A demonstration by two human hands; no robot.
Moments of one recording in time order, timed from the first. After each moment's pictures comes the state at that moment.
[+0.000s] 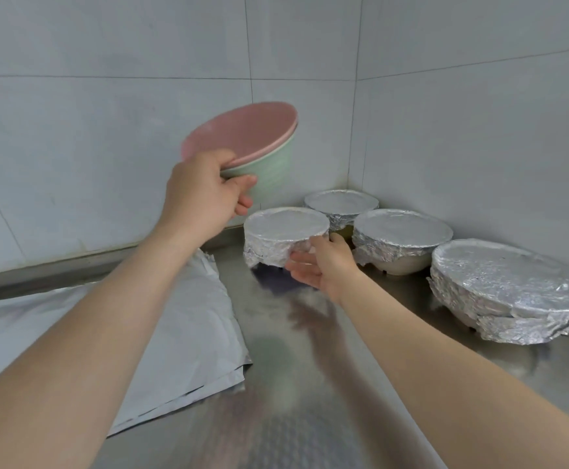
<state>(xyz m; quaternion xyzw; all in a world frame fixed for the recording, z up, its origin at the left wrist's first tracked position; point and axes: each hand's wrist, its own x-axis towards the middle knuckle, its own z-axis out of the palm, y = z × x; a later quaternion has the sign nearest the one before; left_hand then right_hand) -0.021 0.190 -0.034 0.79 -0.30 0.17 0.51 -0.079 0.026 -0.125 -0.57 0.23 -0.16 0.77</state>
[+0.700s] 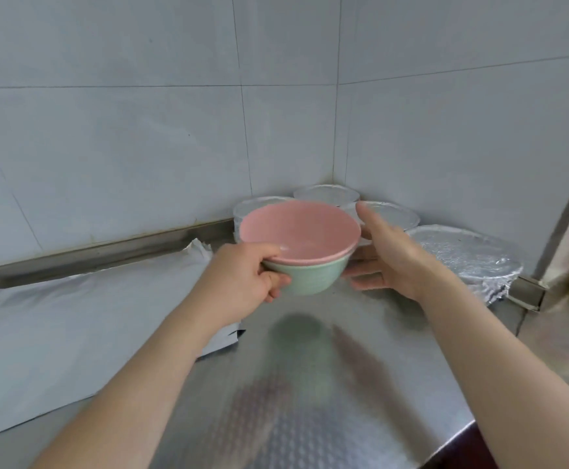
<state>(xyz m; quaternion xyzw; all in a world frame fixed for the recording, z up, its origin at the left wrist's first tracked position) -0.130 0.204 -0.093 0.82 -0.39 -0.01 0.42 -0.206 -0.016 -0.089 -0.71 0.21 -0.09 0.67</state>
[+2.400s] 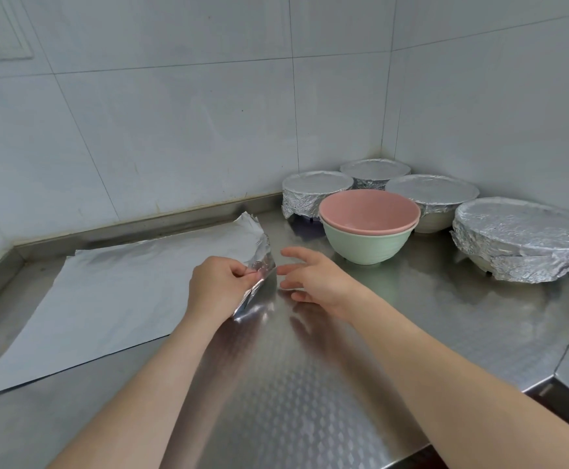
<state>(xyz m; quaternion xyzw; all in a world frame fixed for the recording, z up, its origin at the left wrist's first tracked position) -0.097 0.292 -0.163 0.90 -0.13 0.10 0.40 -0.152 0.130 -0.160 -0.73 0.11 0.00 0.68</state>
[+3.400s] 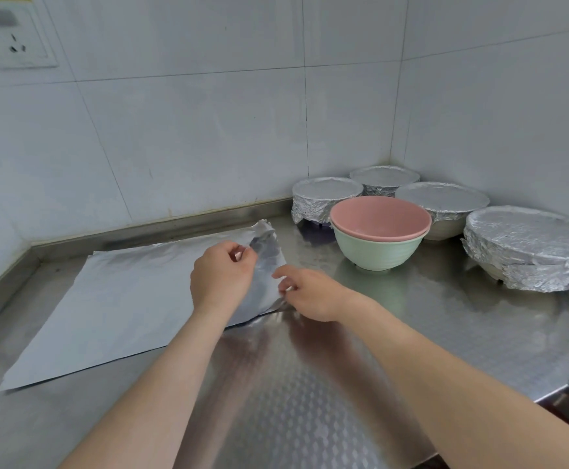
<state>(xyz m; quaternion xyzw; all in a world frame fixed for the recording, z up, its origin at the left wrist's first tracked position) -0.095 0.292 -0.143 0.88 -0.06 0.18 0.43 -0.143 0.142 -0.163 -0.95 -0.02 0.03 0.32</state>
